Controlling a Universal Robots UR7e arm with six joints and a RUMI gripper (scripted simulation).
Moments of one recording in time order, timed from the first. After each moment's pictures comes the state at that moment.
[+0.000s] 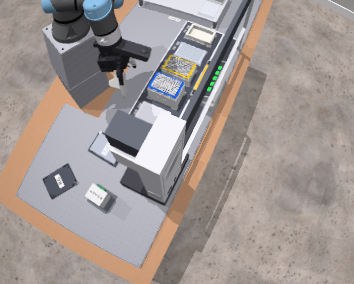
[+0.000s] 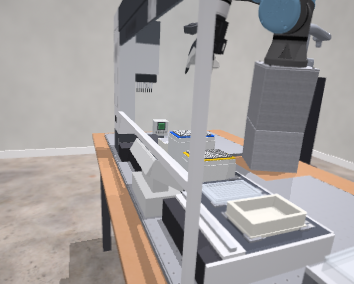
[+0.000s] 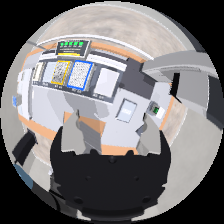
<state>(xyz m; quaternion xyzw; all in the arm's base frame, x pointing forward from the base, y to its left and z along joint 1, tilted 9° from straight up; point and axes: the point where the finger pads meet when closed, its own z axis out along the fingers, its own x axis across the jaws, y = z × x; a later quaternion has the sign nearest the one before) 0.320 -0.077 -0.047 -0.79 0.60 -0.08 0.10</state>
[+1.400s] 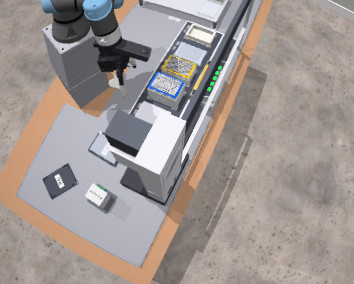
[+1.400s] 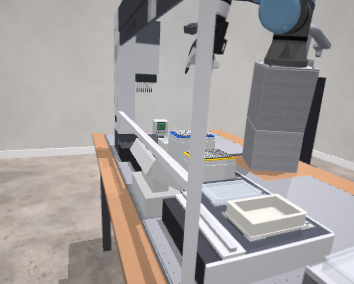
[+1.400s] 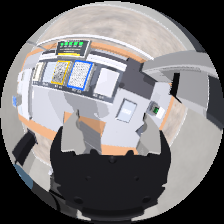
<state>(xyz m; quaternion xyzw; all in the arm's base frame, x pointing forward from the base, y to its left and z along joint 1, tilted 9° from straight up) 0.320 -0.077 -0.047 -0.79 0.60 -0.08 0.10</state>
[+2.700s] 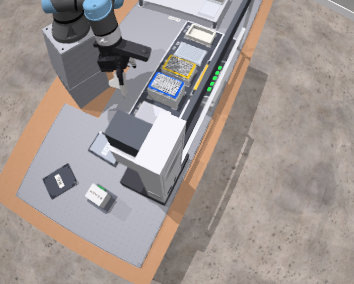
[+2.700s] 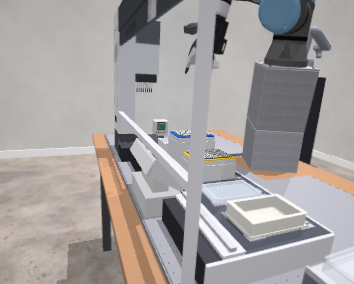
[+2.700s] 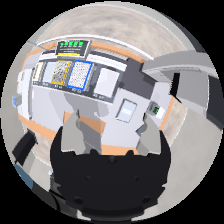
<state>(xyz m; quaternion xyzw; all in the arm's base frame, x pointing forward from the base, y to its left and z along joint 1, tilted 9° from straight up) 0.320 -0.077 -0.047 -0.79 0.60 -0.08 0.10</state>
